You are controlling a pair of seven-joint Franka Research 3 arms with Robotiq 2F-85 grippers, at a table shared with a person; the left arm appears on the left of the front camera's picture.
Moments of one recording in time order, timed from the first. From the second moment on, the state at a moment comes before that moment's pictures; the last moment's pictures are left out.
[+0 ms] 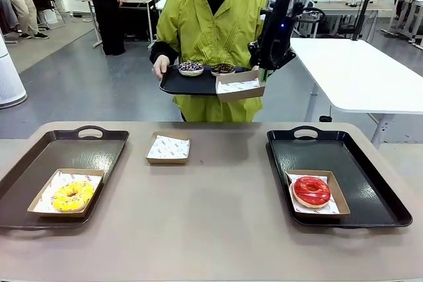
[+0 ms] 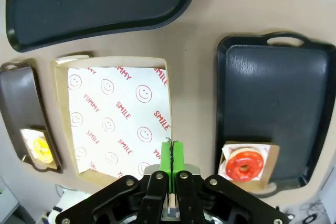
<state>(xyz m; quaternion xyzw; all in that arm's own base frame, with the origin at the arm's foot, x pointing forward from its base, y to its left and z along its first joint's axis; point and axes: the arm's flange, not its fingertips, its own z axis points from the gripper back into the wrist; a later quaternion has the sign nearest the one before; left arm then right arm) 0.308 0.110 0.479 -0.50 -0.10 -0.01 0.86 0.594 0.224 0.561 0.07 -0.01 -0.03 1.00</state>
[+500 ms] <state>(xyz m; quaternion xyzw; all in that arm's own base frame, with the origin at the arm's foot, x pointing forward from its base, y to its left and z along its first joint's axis) 0.309 0.109 0.481 -0.50 -0.09 -0.01 0.86 0.595 0.223 0.561 0.07 -0.01 -0.03 1.00</state>
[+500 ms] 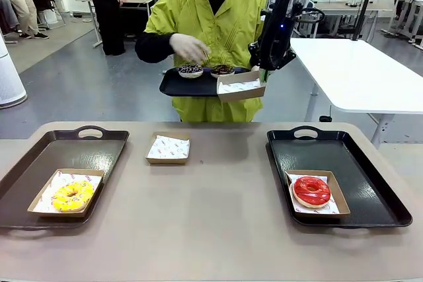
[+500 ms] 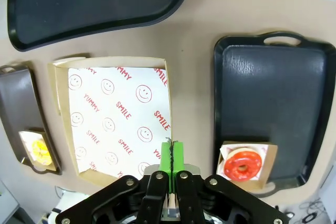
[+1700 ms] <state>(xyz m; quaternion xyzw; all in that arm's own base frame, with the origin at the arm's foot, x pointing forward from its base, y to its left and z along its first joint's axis) 0.308 0.109 0.480 -0.50 -0.09 -0.01 0.86 0.595 0.223 0.561 0.07 -0.01 -0.03 1.00</state>
